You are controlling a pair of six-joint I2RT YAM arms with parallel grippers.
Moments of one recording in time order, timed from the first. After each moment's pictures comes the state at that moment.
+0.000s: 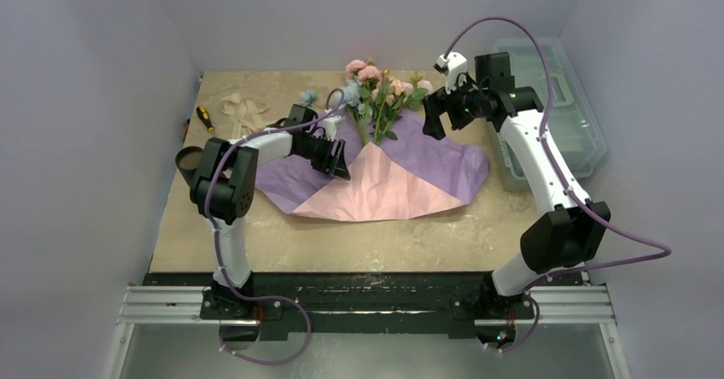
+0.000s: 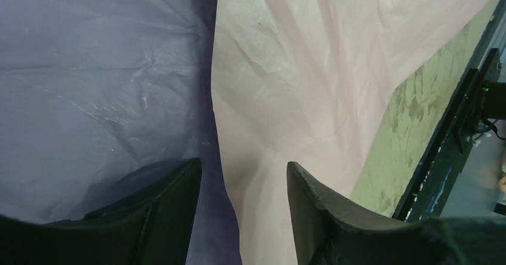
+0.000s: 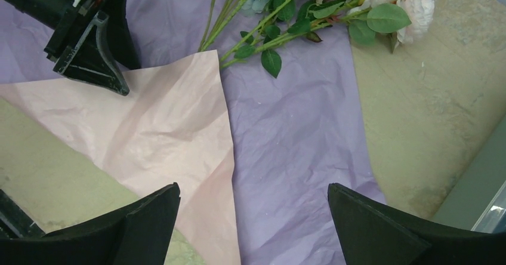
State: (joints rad) left arm -0.30 2.01 1.29 -0.35 0.74 0.05; right arm 0.19 1.57 1.61 -0.84 -0.39 -0.31
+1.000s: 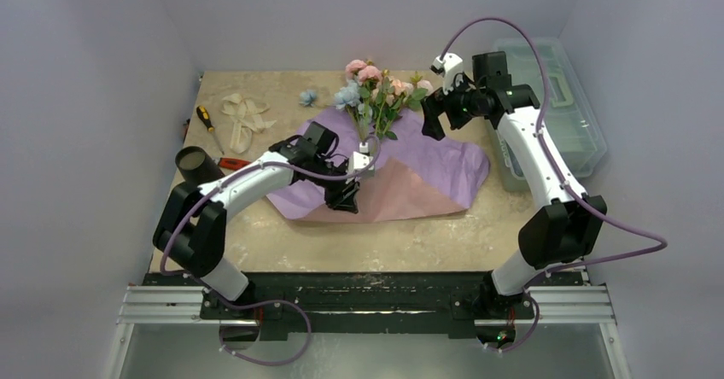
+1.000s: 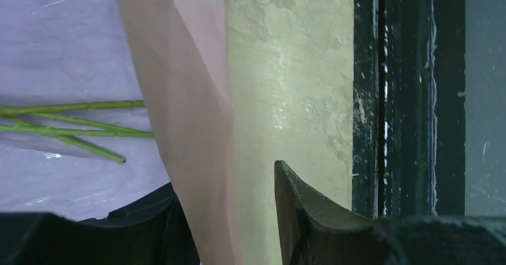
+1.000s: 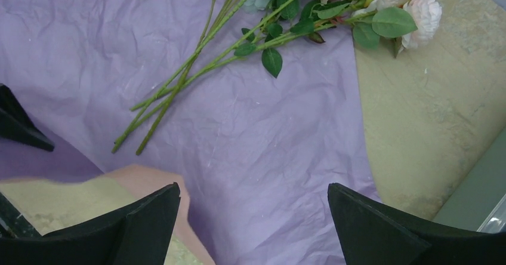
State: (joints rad) left arm -0.55 1.61 1.13 -0.57 0.80 0.60; right arm 0.19 1.60 1.63 -0.84 -0.40 -0.35
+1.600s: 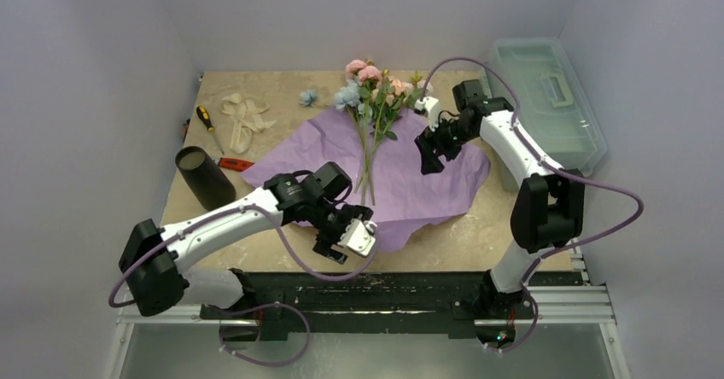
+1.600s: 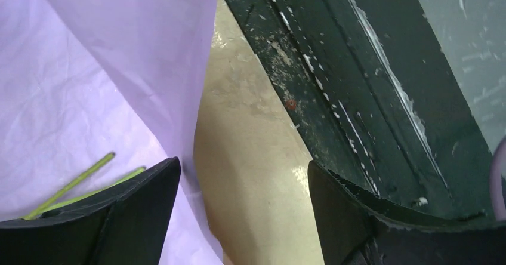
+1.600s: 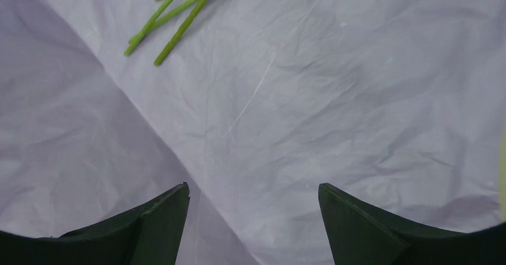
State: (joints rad) left arm -0.89 1.35 1.02 -0.81 0.61 1.04; right arm 0.19 1.72 1.51 -0.95 -0.52 -0.58
